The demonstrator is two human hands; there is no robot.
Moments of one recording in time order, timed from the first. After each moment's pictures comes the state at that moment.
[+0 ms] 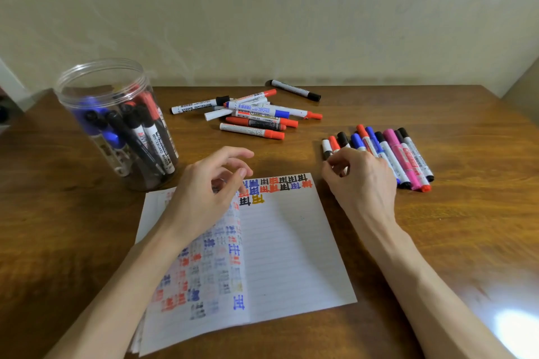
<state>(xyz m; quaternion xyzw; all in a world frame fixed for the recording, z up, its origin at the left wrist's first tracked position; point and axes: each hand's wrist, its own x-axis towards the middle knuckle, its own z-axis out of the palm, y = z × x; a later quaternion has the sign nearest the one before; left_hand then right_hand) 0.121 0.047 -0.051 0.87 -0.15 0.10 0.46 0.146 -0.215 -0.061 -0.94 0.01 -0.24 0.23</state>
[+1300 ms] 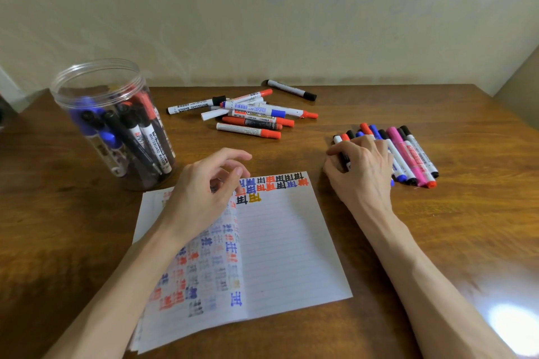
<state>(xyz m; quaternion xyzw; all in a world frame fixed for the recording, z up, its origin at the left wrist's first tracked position) 0.123 0.046 -0.056 0.88 -0.16 0.11 0.43 0.162 -0.231 -0.075 -0.95 0.02 -0.25 0.21</state>
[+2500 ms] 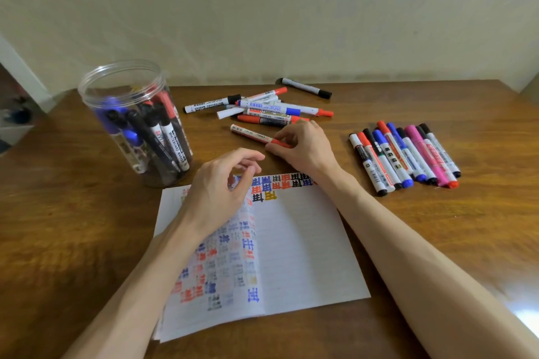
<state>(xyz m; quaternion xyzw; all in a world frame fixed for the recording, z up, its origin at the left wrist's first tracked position) 0.130 0.051 -0.064 0.90 -0.15 0.15 0.38 0.229 -0.144 -0.062 -0.95 -0.13 -0.10 0.27</state>
